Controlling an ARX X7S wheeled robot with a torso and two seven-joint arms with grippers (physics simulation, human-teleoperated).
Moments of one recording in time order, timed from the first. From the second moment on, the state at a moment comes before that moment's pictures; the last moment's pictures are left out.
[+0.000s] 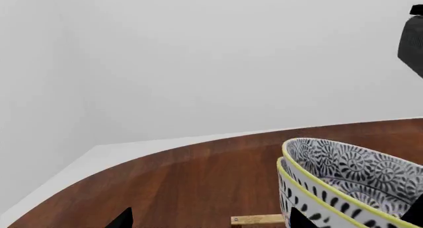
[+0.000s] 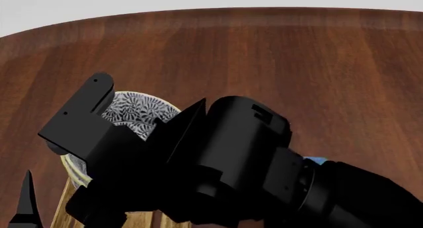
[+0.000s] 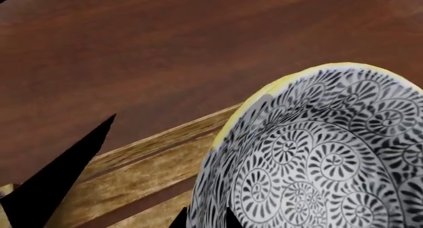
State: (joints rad) left arm 0.03 -0.58 0.20 0.81 -0.41 -0.44 -0.61; right arm 1.43 0.20 -1.05 0.01 1.26 1.24 0.08
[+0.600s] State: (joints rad) left arm 0.03 -0.59 0.20 0.82 -0.42 -0.45 -0.62; right arm 1.35 0.14 -1.16 0.11 1.16 1.12 -0.04
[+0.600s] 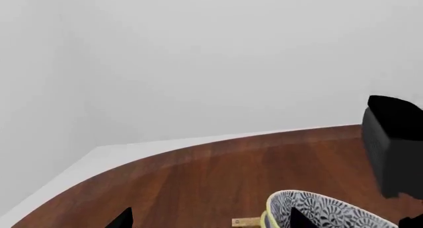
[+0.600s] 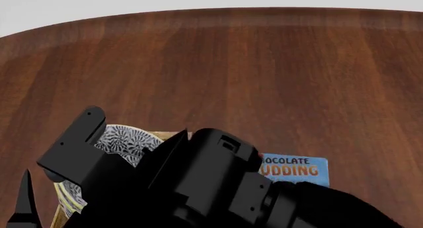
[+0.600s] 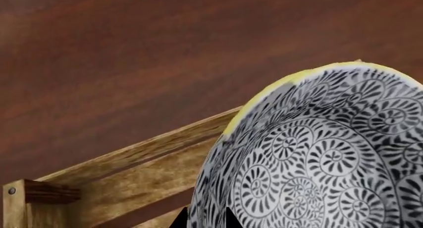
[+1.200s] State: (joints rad) left arm 0.03 -0.59 0.22 0.81 -0.41 -0.44 -0.62; right arm 1.27 0.16 -1.21 0.16 1.13 1.06 -0.07
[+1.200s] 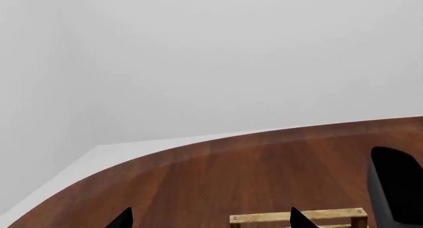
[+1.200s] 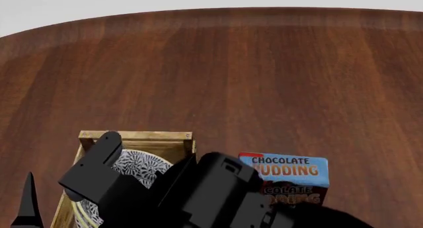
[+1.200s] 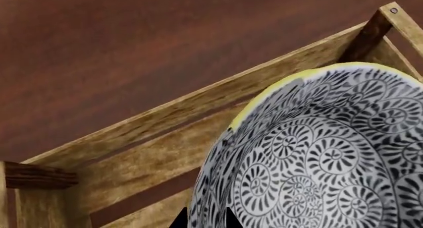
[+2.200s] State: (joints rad) left arm 0.02 -0.59 0.24 0.81 -0.40 -0.44 -0.63; right arm 1.24 0.14 -1.28 0.25 1.09 1.03 -0.15
